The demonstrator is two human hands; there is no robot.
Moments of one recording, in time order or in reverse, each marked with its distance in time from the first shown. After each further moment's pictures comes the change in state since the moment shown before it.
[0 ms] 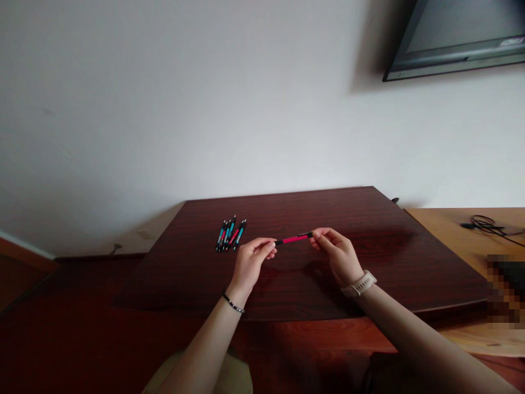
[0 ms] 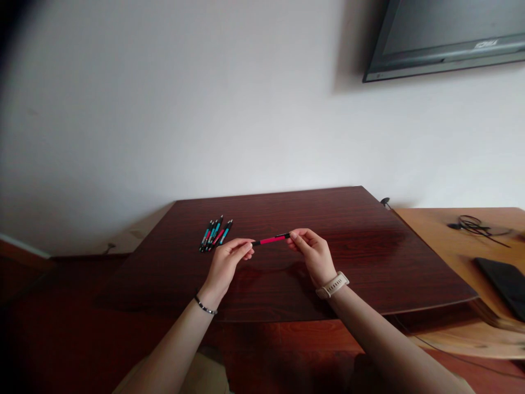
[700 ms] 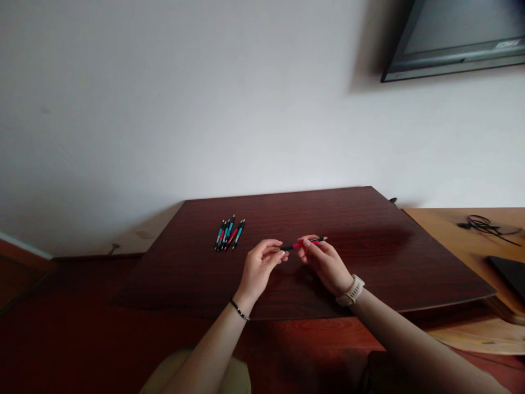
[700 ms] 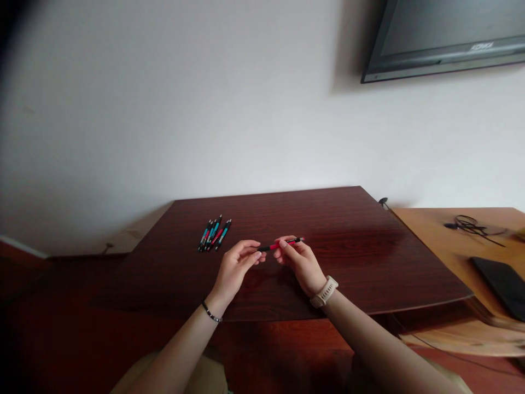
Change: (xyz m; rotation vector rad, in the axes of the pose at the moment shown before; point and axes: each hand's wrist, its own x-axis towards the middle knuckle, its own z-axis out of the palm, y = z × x) left_hand -0.011 -0.013 0.019 -0.067 -0.130 -0.017; right_hand -0.017 0.006 0.013 0.156 -0.191 0.180
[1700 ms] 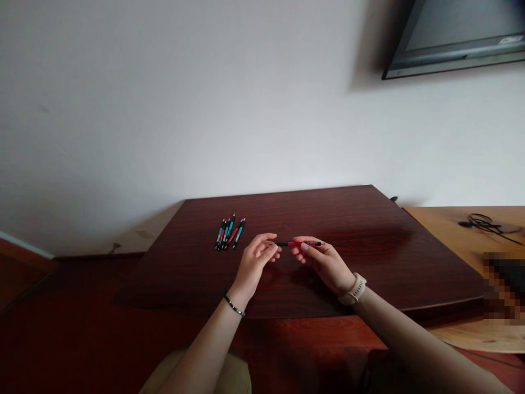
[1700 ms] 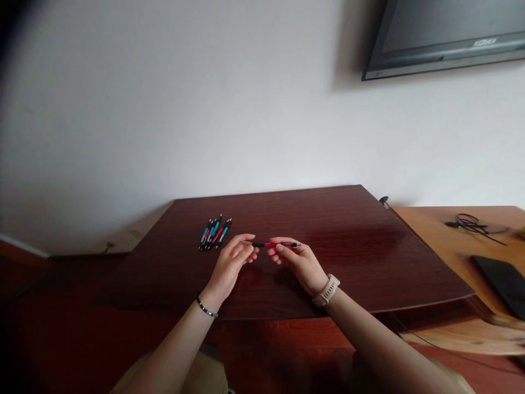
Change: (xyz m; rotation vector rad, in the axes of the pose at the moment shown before) left_hand 0.002 0.009 -0.009 -0.036 0.033 -0.026; right_hand -0.002 -0.002 -0.002 0.077 -0.107 0.069
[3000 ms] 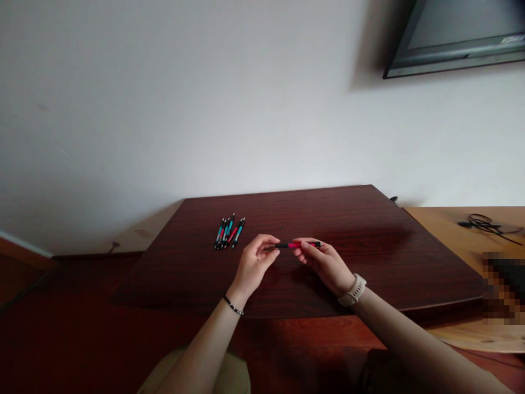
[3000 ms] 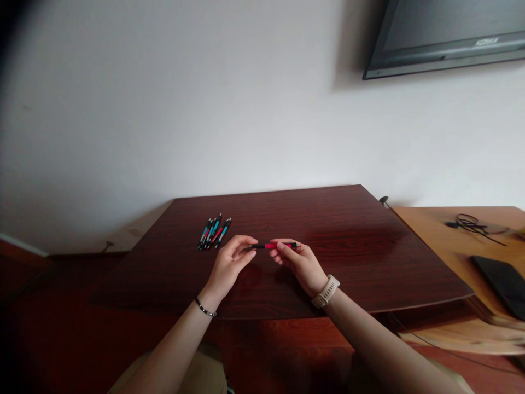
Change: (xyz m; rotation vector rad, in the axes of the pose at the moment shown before) left_hand 0.002 -0.001 -0.003 0.121 -0.041 0.174; right_hand -0.001 0.001 0.001 -0.009 0.058 0.029
